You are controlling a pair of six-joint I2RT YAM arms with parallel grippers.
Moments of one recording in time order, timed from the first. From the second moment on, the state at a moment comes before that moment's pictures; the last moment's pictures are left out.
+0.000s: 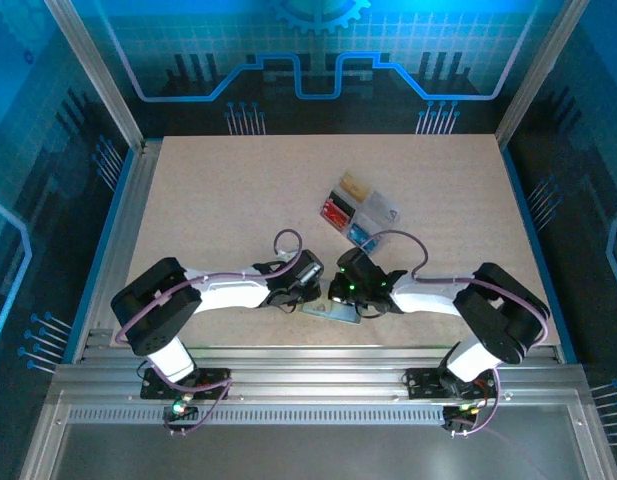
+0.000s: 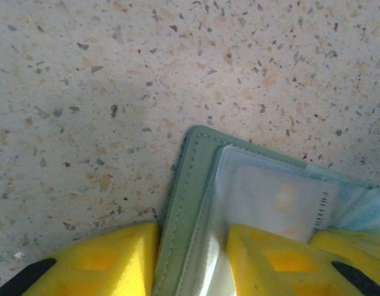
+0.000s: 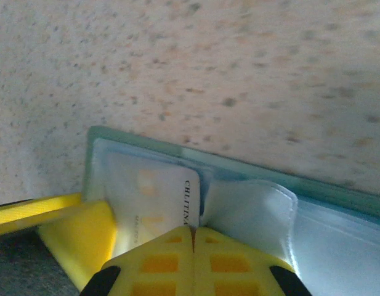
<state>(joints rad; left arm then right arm) -0.87 1.68 0.80 -0.22 -0.10 -1.09 0.80 1.57 0.63 0.00 -0.08 1.02</state>
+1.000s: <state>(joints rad) -0.76 1.53 0.71 -0.26 0.20 -1.03 0.76 1.53 0.92 -0.39 -0.18 0.63</state>
